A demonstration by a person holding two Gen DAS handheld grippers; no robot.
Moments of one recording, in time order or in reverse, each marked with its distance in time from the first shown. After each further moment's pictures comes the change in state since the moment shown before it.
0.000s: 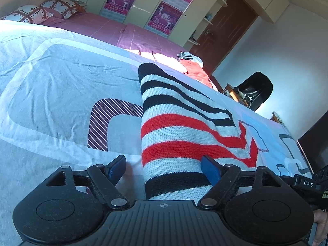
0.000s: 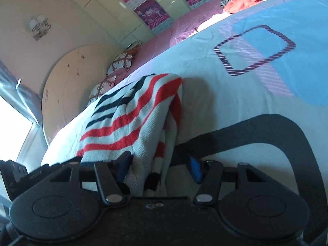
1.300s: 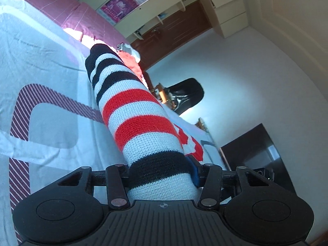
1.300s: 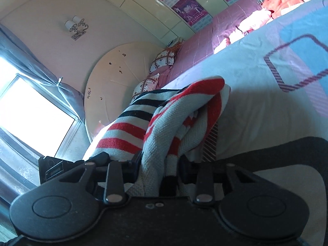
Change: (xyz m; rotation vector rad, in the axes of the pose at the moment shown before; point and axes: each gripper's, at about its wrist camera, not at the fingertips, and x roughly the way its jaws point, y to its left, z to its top) left arm -0.011 -0.007 0.004 -0.147 0.035 -0.507; right arm -0.024 0.032 0.017 -0.062 0.040 0.259
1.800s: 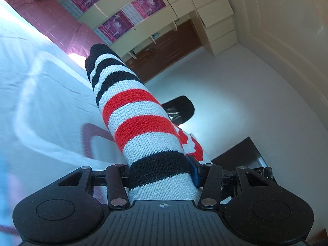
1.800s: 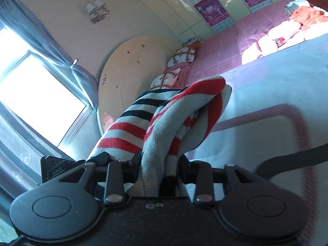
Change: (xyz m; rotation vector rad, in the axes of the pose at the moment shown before) left arm -0.171 0.043 0.027 0.006 -0.100 -0.029; right arm 0.074 0.138 -0.042 -0.103 0.029 0.013
